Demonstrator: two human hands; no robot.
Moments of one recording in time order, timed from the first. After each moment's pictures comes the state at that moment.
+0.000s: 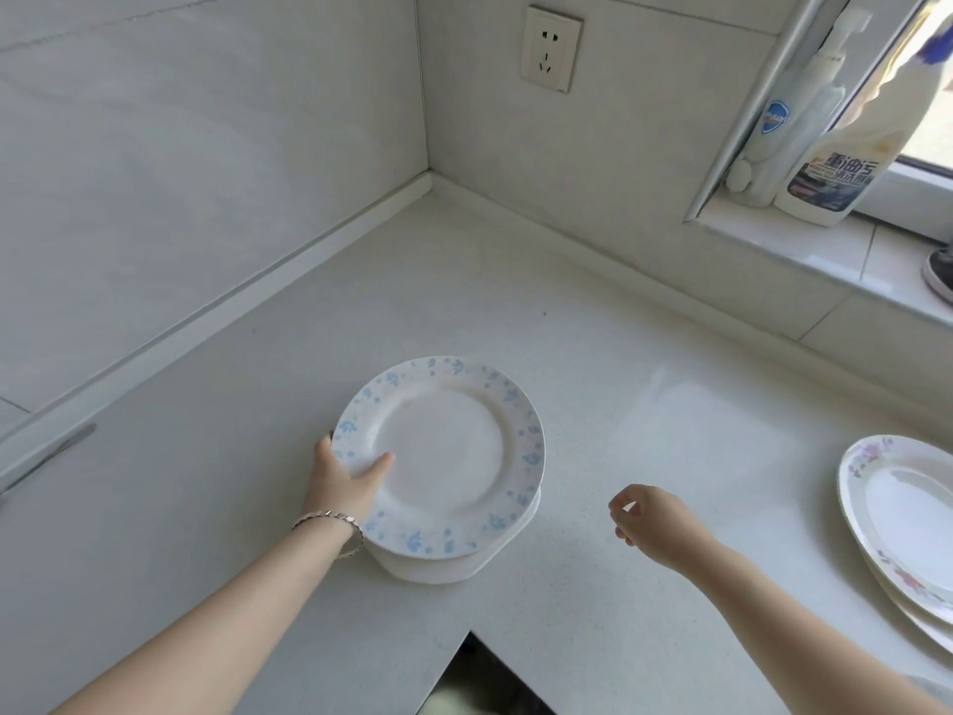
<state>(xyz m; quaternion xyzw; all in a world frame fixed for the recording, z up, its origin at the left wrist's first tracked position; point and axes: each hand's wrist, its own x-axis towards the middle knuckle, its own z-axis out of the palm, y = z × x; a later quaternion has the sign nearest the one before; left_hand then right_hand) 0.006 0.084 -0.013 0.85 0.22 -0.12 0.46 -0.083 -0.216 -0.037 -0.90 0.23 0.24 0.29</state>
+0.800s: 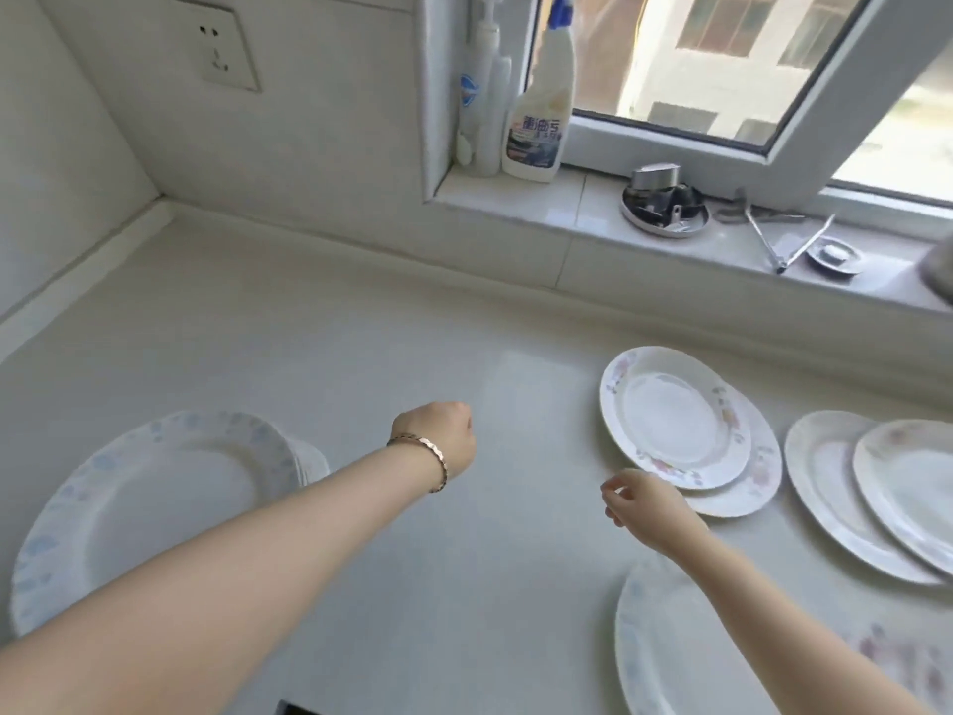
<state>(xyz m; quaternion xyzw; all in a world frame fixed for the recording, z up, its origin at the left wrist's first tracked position) -0.027 -0.223 0.010 0.92 -0.34 -0.20 0.03 -0.212 -0.377 -0.021 -0.83 0.43 0.14 0.34</state>
